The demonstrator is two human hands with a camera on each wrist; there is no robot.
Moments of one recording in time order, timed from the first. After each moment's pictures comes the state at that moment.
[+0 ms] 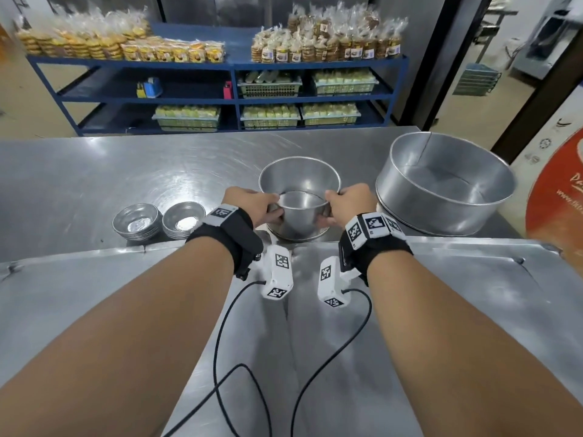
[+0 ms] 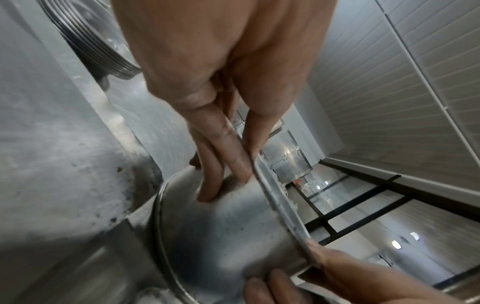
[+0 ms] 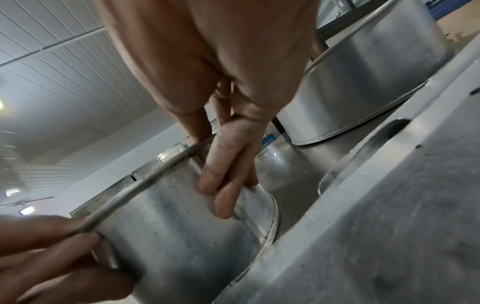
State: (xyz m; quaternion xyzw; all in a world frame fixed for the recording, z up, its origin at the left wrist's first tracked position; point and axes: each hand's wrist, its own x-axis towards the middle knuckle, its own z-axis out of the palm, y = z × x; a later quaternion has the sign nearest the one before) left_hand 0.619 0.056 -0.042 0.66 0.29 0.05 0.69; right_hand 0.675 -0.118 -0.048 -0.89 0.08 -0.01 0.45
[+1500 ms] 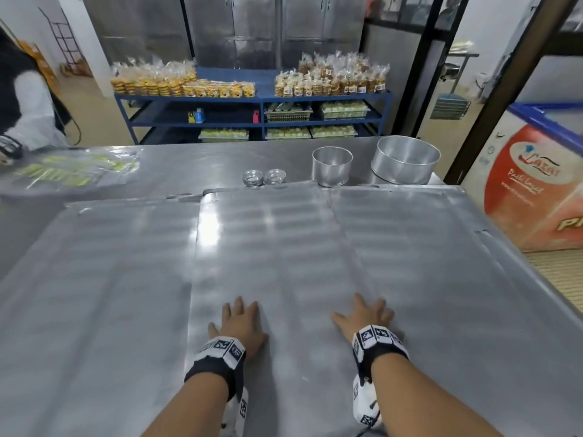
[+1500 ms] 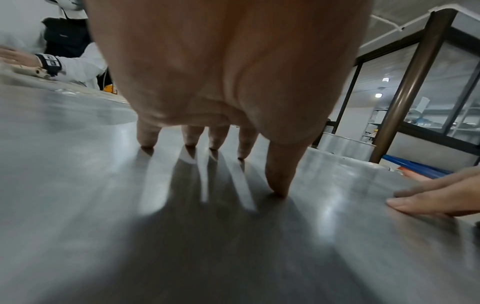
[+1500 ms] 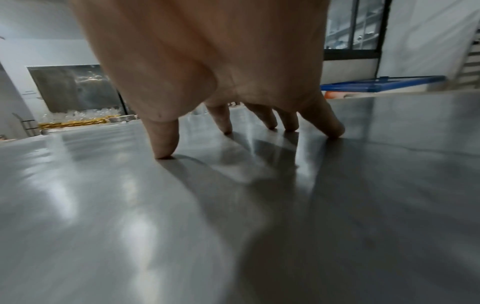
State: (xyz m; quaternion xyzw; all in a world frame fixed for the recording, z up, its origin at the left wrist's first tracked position) left_hand 0.016 0.101 -0.057 0.95 0.18 -0.21 0.16; right_hand 0.093 -0.140 -0.061 -0.96 0.16 0.21 0.13
